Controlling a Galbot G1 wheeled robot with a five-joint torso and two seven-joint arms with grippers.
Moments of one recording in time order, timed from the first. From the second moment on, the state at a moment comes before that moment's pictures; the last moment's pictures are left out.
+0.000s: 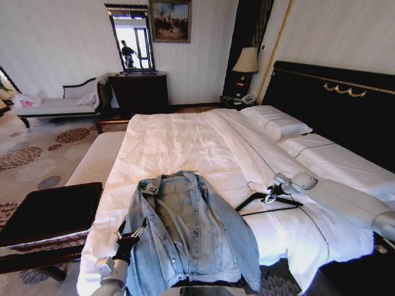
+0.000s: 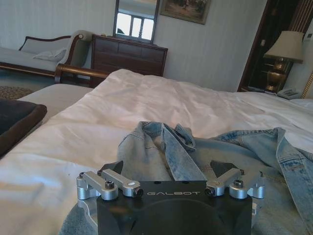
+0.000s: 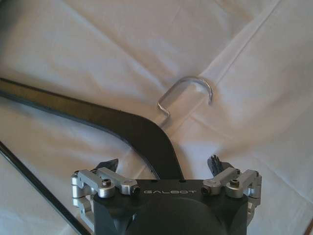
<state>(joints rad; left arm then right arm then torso) 1.85 -1.32 -0.56 -2.12 -0.43 -0.05 -0.13 -0.04 0.53 -0.92 1.05 0.54 -0.39 -0.64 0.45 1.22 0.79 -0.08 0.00</state>
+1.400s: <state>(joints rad) 1.88 -1.32 -0.57 -2.16 -0.44 -0.05 -0.12 -0.08 0.42 -0.73 1.16 0.38 -0.29 -0.58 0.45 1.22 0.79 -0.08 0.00</state>
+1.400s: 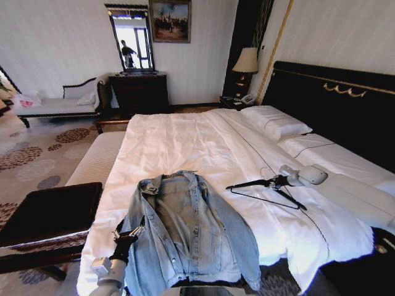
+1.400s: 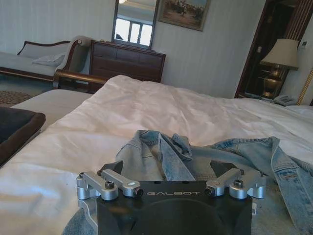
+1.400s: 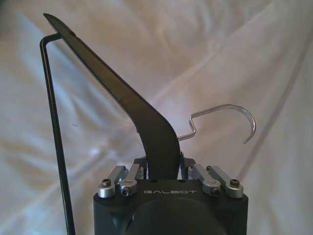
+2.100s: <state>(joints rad) 1.81 -1.27 -0.61 -2.19 -0.50 0.09 -0.16 -0.30 0.34 -0.35 1.44 0.24 -0.20 -0.33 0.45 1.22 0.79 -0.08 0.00</state>
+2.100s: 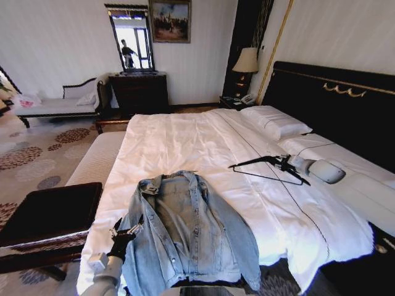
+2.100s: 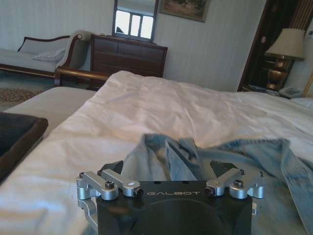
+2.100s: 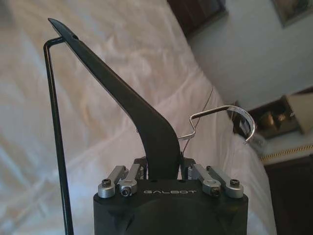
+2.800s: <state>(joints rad) 1.31 -0.95 -0.47 -2.05 -0.83 0.31 -0.34 -0.44 0.44 -0.23 1.66 0.23 -0.25 -0.30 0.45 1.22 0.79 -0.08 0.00</state>
